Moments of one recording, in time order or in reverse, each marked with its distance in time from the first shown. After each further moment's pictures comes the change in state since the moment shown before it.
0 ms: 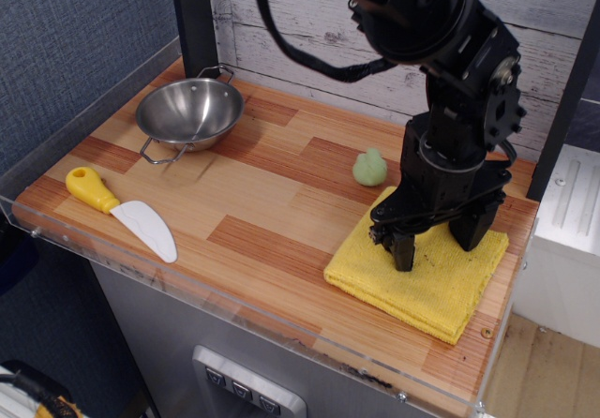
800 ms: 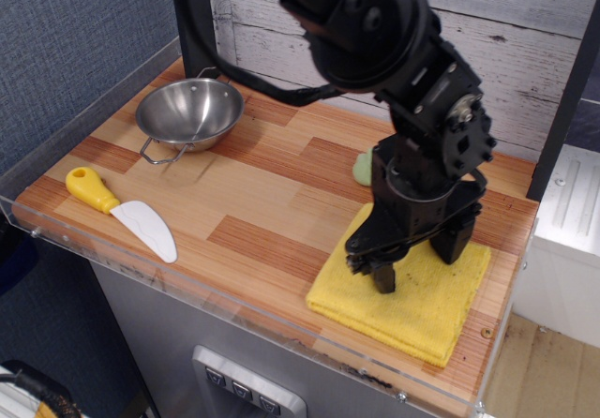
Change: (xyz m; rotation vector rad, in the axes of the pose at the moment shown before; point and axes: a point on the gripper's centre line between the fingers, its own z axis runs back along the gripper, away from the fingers) arm -0.006 0.030 0.004 -0.046 -0.045 0.107
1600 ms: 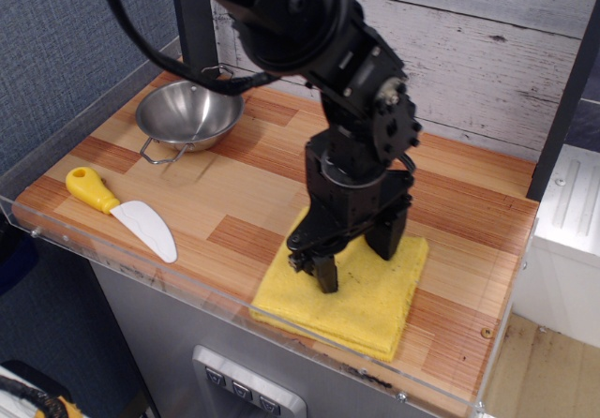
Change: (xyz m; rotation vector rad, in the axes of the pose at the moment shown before) arm 0.046 0.038 -0.001 0.069 -0.020 0.185
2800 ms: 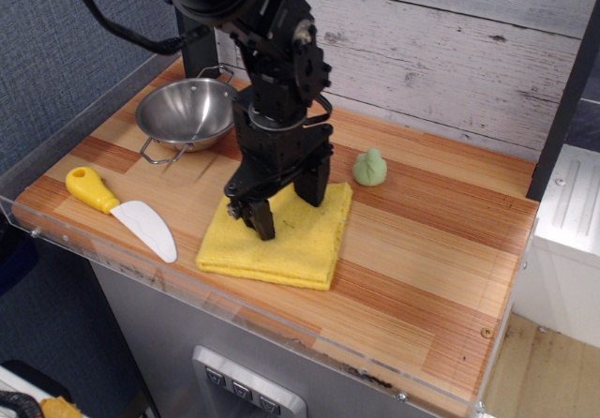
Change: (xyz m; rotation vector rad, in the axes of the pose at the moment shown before) arm 0.074 0.010 -0.006 0.027 -0.021 0.142
